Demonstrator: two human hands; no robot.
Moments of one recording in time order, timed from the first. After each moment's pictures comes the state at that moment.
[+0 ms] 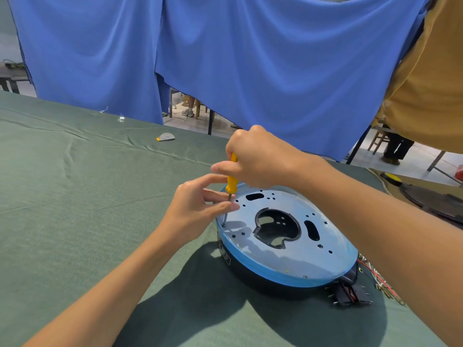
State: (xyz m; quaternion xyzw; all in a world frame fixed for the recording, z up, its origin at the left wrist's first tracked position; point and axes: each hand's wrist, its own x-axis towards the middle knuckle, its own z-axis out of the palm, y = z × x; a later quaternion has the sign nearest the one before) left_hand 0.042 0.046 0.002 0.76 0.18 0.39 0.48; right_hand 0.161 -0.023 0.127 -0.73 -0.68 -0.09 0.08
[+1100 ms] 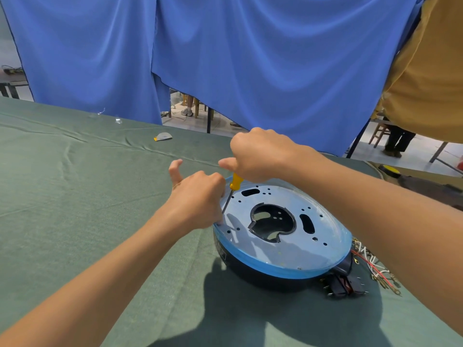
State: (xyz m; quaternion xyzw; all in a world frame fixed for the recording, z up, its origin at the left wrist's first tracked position) left_hand 0.065 0.043 0.033 0.93 0.36 0.12 -0.04; right_hand 0.167 -0.028 0.128 -0.78 -0.62 -0.11 -0.02
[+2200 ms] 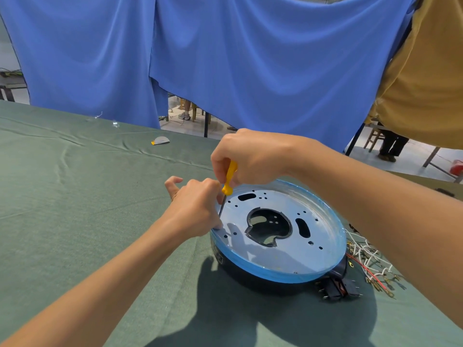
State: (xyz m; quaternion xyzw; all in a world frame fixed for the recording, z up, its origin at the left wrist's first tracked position) left_hand 0.063 0.038 0.027 0.92 0.36 0.16 0.04; right_hand 0.160 -0.037 0.150 -0.69 -0.73 -0.01 -0.04
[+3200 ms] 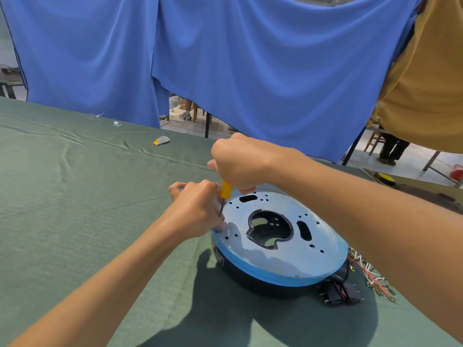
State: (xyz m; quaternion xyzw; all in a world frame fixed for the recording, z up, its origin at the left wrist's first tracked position) left_hand 0.055 0.033 0.036 0.91 0.34 0.17 0.17; right_hand 0.147 -0.019 0.133 -0.74 -0.67 -0.07 -0.05
